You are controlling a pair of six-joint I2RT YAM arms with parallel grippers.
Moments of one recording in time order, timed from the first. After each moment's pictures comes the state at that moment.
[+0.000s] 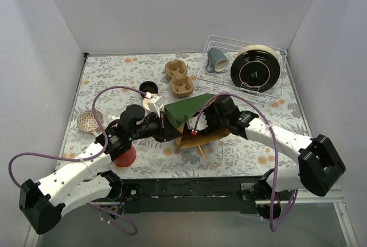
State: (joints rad) left arm -0.74 0.89 0.70 -0.19 0.40 -0.67; right arm 0.75 1.33 0.82 -0.22 -0.11 -1.29
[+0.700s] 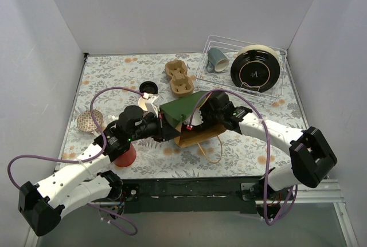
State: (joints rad) left arm -0.73 0.87 0.69 -0.20 0.38 -0.69; right arm 0.75 1.43 0.89 -0.19 -0.10 -1.27
